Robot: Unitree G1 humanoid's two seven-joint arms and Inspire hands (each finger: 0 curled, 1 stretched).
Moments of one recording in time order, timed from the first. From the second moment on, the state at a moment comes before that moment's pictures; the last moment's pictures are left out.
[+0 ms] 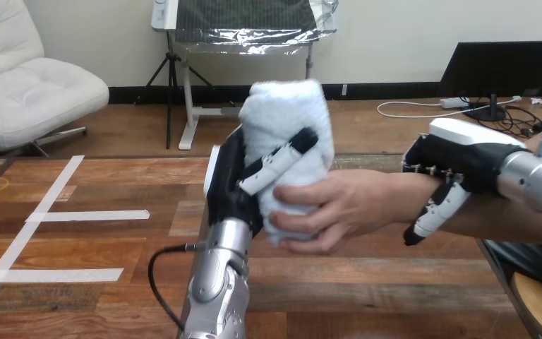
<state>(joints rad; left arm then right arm) -0.52 -0.17 0.00 0.89 -0.31 -0.57 -0.14 -0.50 -0.74 0.20 0.20 -0.51 0.08 0.65</state>
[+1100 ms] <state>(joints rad) -0.44 -0.15 -0.02 0.61 -0.19 -0.51 -0.18 -0.33 -0.83 0.05 0.07 -0.28 0.05 0.73</state>
